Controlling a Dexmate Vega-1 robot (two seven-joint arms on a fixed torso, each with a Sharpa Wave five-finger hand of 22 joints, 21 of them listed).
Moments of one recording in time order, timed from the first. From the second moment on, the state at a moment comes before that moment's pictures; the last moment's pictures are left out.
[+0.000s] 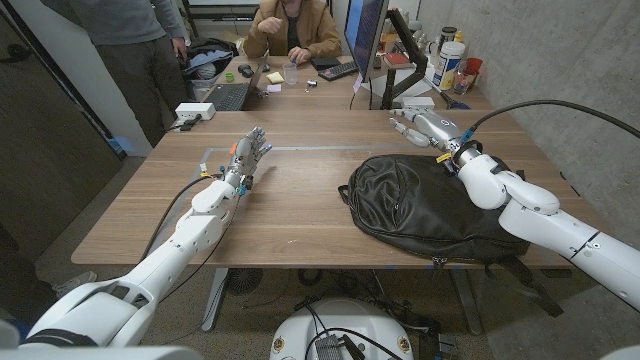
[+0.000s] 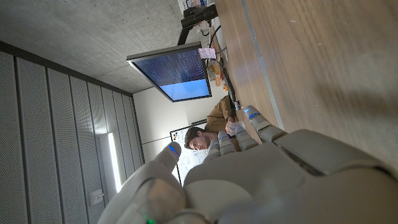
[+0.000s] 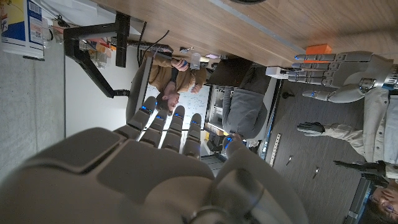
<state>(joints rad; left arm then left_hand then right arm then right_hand) 0.74 0.47 0.38 -1.09 -0.65 -0.31 -0.11 0.02 0.08 0.56 0.19 0.19 -0.14 -0.05 0.19 0.18 -0.07 -0.11 0.20 0.18 -0.09 -0.04 0.18 0.18 0.02 -0.03 0.39 0.18 -0.92 -0.93 -0.45 -1.90 -0.48 -0.09 -0.22 0.11 0.12 0.33 0.12 0.22 0.24 -0.12 0.20 0.19 0.23 -0.04 0.22 0.18 0.09 -0.04 0.18 0.17 -0.05 -0.03 0.67 0.17</state>
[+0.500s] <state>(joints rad) 0.74 0.47 0.38 -1.08 -0.65 -0.31 -0.11 0.02 0.08 0.56 0.19 0.19 -0.14 -0.05 0.19 0.18 -0.07 -0.11 0.20 0.18 -0.09 -0.04 0.18 0.18 0.02 -0.03 0.39 0.18 -0.92 -0.93 -0.47 -1.90 -0.49 -0.09 -0.21 0.12 0.11 0.33 0.11 0.22 0.24 -0.12 0.20 0.19 0.23 -0.04 0.22 0.18 0.09 -0.04 0.18 0.17 -0.05 -0.03 0.67 0.17</state>
